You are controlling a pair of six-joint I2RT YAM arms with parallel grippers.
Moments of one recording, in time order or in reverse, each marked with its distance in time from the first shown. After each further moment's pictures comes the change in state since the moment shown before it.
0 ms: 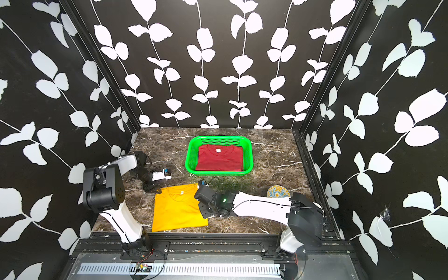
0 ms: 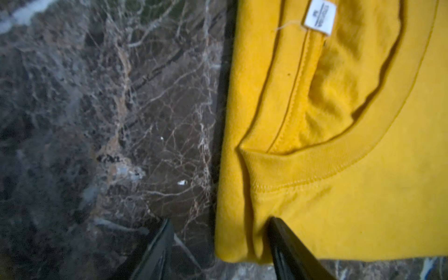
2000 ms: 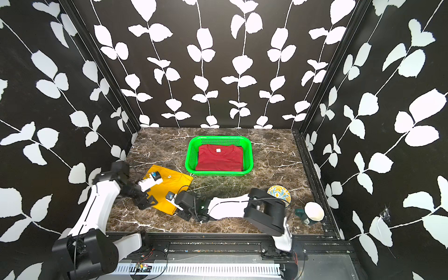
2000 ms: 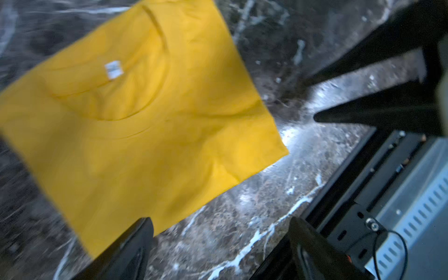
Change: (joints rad) left arm 0.120 -0.698 -0.207 -0.179 0.059 -0.461; right arm 0.093 0.441 0.189 0.518 0.028 -0.570
